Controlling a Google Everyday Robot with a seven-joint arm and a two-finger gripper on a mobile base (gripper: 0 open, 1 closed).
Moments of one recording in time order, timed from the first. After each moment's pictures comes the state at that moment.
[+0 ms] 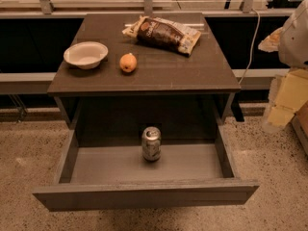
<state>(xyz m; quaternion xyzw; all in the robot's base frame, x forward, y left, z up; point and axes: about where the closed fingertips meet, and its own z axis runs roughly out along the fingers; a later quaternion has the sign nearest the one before) 0.438 -0.217 0.976 -0.60 0.78 -0.03 0.16</state>
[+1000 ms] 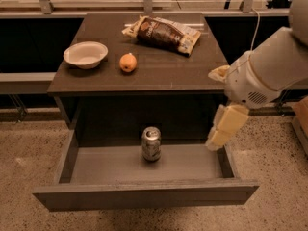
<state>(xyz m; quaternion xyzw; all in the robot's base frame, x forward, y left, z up) 0.462 -0.138 0.892 -0.63 0.74 0.07 0.24</state>
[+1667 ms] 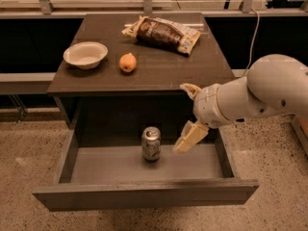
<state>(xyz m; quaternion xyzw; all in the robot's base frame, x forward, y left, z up) 0.513 -0.078 0.810 -0.63 0.67 0.11 0.37</state>
